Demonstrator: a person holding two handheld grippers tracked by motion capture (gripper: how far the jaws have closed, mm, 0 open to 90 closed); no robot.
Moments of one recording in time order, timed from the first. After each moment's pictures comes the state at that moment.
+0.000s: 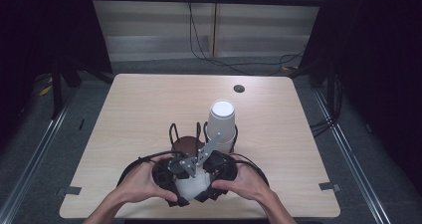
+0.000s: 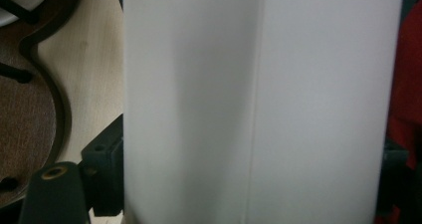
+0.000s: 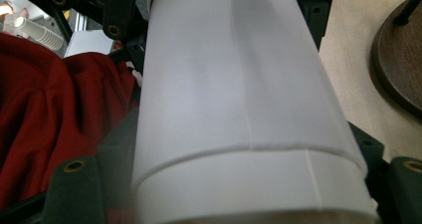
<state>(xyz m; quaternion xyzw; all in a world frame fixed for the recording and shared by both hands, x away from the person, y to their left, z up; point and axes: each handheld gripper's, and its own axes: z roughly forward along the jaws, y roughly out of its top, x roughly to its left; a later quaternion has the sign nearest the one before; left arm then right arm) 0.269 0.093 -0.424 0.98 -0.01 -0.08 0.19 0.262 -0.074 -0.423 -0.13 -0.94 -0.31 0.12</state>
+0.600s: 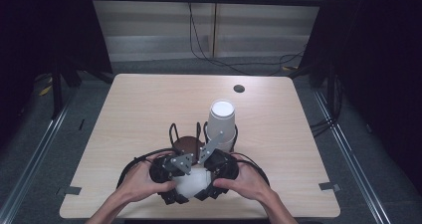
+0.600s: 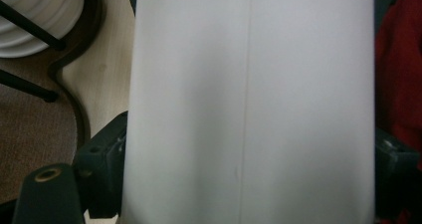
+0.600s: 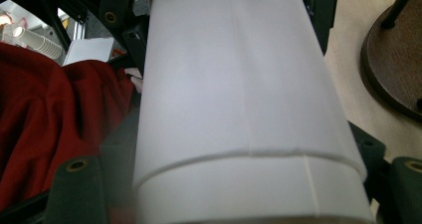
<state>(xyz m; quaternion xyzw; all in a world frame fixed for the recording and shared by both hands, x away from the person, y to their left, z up) 0.272 0.105 -0.424 0.96 -0.02 -0.07 0.26 0.264 -0.077 -0.422 -0.13 -0.93 -0.32 0.11</state>
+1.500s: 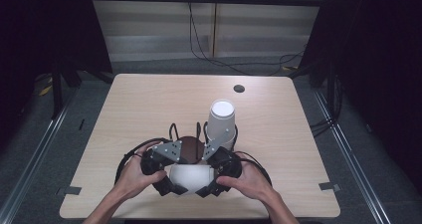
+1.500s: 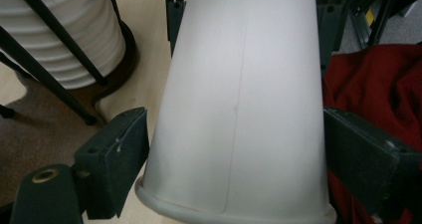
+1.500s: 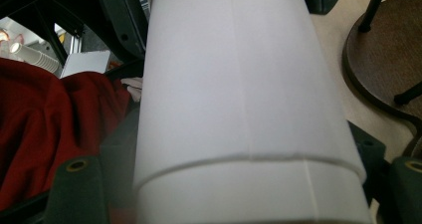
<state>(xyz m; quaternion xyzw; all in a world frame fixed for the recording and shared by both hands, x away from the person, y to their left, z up) 0.285 0.129 -0.405 0.93 0.01 -0.08 0.36 0.266 -0.086 -0.419 -0.15 -0.92 -0.34 0.10</state>
